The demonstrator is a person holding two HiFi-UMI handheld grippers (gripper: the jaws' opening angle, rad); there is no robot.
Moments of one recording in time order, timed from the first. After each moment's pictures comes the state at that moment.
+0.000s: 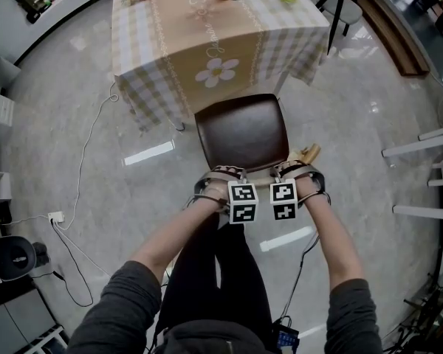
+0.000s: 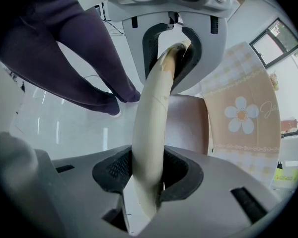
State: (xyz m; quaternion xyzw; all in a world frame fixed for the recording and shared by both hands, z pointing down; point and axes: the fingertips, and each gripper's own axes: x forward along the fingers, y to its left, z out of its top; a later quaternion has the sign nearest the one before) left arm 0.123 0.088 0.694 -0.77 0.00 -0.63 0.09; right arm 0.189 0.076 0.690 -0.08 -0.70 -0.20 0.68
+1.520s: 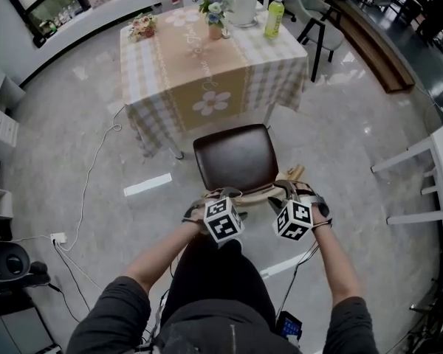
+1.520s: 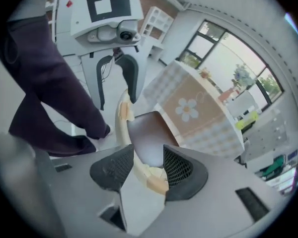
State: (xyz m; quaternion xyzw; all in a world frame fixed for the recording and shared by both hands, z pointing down) left arm 0.132 0.117 0.584 -0.87 0.11 -0.48 -0.05; right arm 0.196 0.079 0.563 0.19 -0.80 -0.13 0.55
